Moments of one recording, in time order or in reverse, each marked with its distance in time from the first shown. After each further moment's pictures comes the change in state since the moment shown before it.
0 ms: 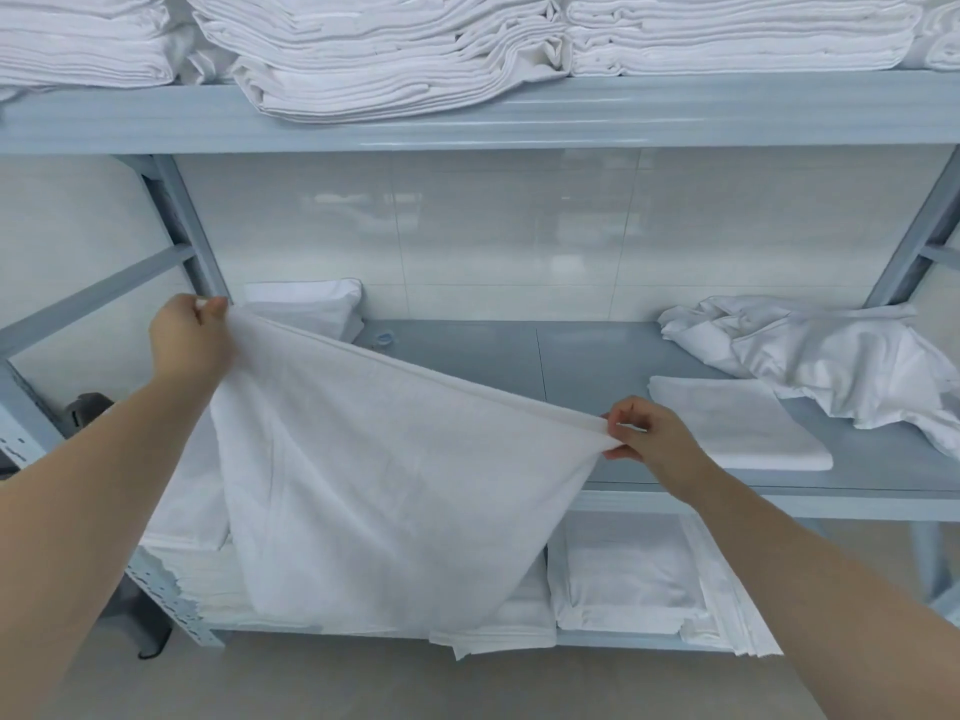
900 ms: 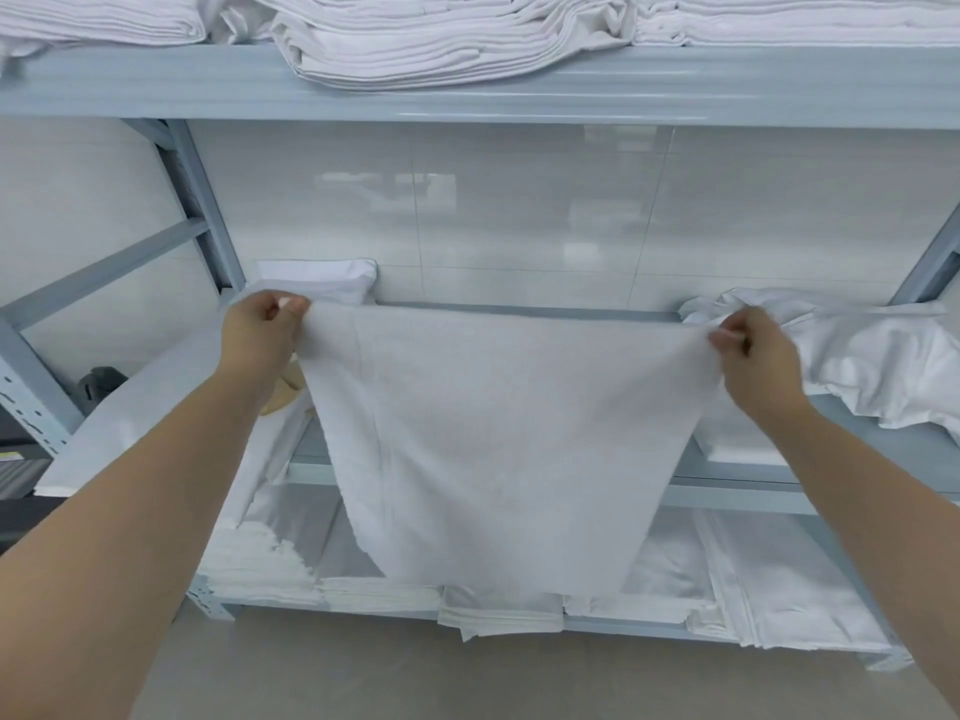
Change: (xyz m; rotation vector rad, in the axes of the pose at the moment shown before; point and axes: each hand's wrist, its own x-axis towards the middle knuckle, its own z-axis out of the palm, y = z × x) left_hand -0.014 -0.014 0.030 -0.345 -0.198 -0.091; right_hand 0.036 -0.045 -0.049 -0.593 0.519 -0.286
